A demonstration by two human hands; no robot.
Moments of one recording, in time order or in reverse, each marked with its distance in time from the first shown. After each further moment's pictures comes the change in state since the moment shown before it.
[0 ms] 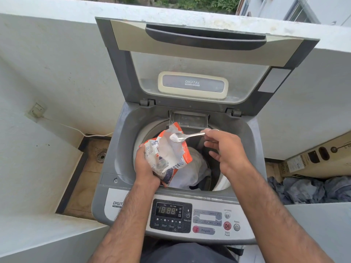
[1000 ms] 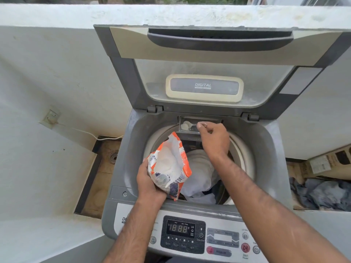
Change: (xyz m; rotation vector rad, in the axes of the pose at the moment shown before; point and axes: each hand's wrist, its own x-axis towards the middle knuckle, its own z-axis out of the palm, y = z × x) left_hand -0.016 0.018 0.007 -0.096 0.054 -0.055; right_hand 0.092 0.025 0.067 -0.457 0.159 -0.386
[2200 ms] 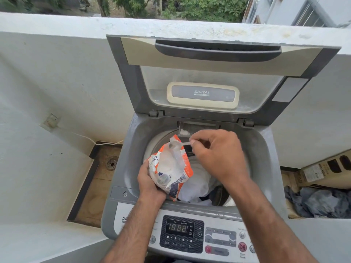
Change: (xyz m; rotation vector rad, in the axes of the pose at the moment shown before) left_hand 0.011 -0.004 -0.011 -0.010 -0.033 -0.013; right_hand -0.093 -0.075 -0.076 -0.243 -0.151 -0.444
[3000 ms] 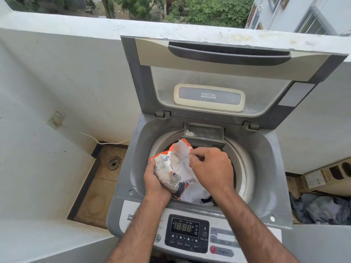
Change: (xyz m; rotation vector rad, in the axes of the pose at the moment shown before) left_hand 0.015 -0.003 -0.014 -0.017 -0.026 0.010; right_hand -0.021 0.002 0.046 -0.090 -0.105 0.289
